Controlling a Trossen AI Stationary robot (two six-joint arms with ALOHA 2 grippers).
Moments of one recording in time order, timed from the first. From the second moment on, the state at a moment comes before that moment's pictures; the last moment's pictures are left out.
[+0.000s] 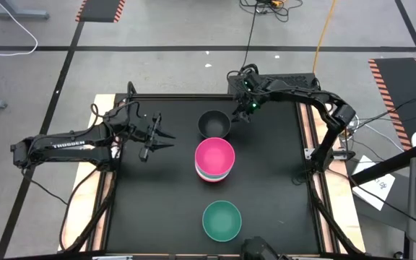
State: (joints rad) left arm 0.34 0.79 0.48 0.29 0.58 -0.01; right arm -0.73 1.77 1.21 -0.53 -0.63 -0.28
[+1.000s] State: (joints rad) left arm 0.34 0.79 0.48 0.28 0.58 0.00; right arm -0.70 1.79 1.21 -0.53 -0.61 -0.23
